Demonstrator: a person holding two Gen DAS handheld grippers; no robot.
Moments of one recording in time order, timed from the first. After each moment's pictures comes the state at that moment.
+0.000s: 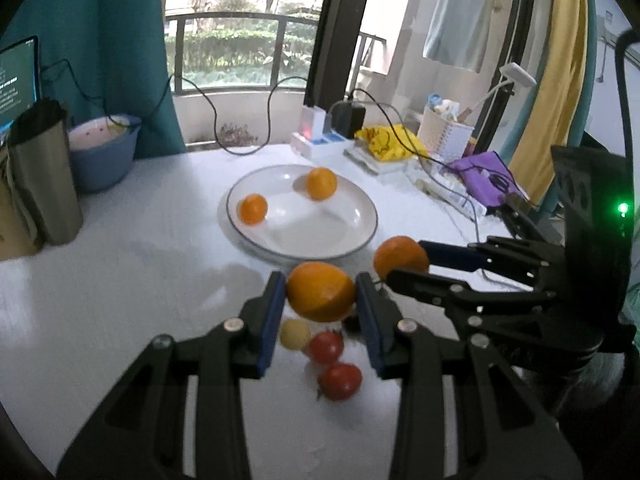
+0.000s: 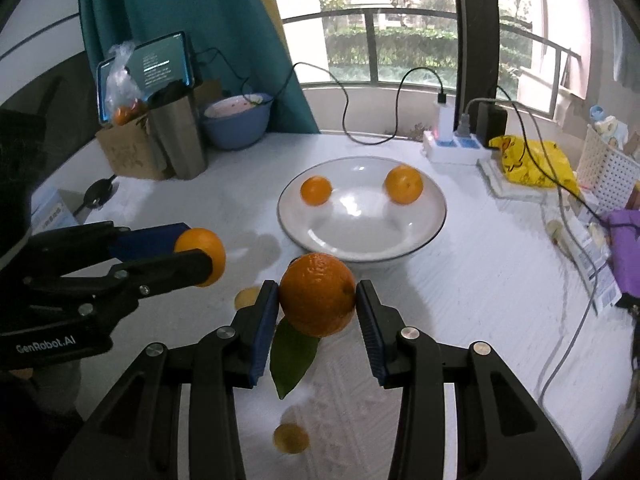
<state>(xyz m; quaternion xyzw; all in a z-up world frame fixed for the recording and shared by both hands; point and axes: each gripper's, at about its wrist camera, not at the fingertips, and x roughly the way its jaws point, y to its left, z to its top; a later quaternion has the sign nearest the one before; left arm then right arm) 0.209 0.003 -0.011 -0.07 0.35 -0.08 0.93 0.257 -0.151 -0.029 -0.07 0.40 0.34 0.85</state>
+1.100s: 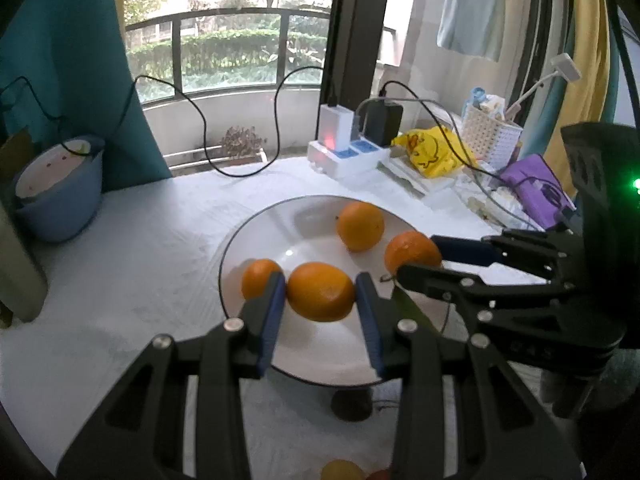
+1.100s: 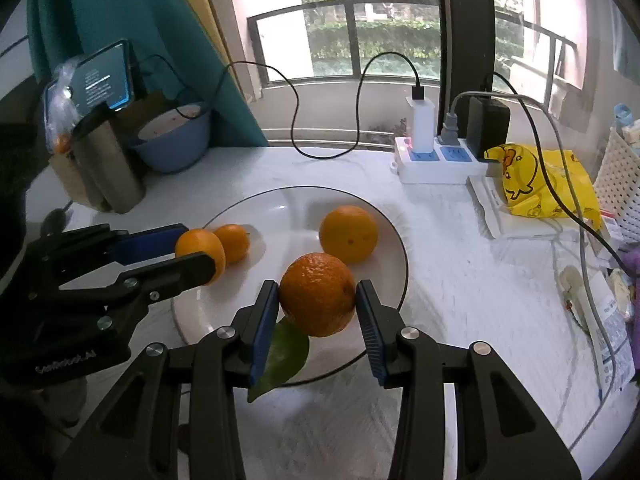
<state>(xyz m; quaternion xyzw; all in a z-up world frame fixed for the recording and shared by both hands) 0.324 0.008 -0.045 -0.05 0.36 -0.06 0.93 0.372 -0.139 -0.063 -0.06 0.41 0.32 0.85</state>
